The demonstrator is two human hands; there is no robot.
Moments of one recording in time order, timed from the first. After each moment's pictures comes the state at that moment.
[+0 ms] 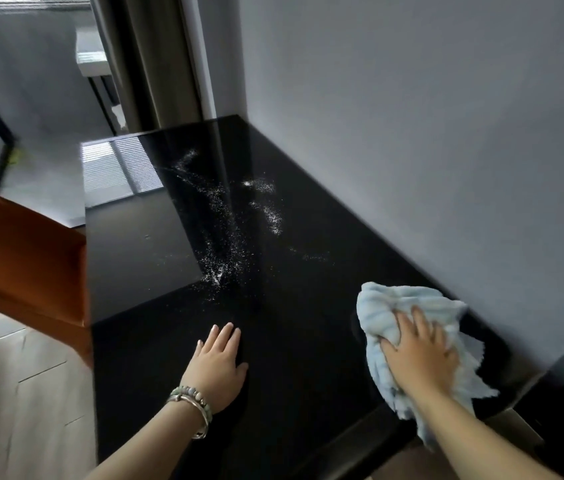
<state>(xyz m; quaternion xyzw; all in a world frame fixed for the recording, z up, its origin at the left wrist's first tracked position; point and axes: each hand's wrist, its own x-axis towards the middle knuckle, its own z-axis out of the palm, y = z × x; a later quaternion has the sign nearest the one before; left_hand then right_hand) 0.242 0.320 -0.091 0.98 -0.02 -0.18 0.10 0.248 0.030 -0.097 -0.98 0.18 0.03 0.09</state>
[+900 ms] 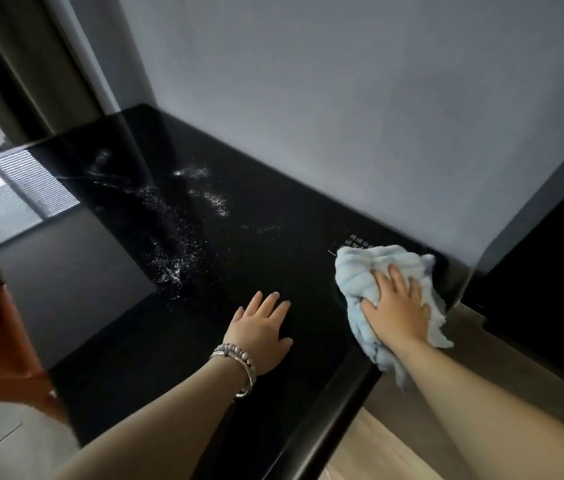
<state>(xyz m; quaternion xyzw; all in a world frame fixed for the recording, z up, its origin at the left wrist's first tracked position) 0.249 0.264 -0.065 0.94 -0.28 -0.20 0.06 0.207 0.040 -0.100 -0.94 0.30 0.01 0.15</state>
